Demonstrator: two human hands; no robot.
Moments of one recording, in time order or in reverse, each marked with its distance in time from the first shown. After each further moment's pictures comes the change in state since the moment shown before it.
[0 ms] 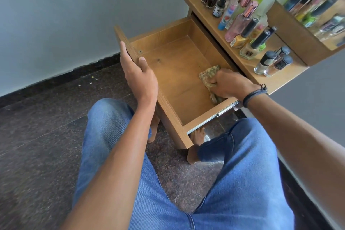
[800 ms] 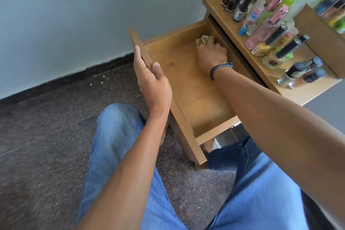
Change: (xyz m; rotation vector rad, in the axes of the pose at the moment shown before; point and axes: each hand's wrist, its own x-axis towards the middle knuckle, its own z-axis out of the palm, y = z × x) left_hand 0.000 0.001 0.001 0.022 -0.009 -0.001; right_hand 0.119 -0.081 -0.020 -0.179 0.353 0.040
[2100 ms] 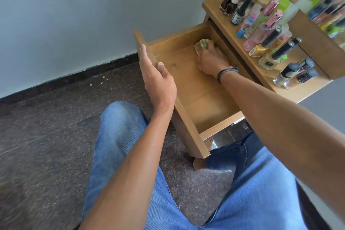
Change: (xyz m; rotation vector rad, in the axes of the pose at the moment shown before) left_hand -0.001 0.007 0.004 0.057 0.002 0.024; right_hand 0.007 0.018 0.016 0.207 -0.044 -0.118
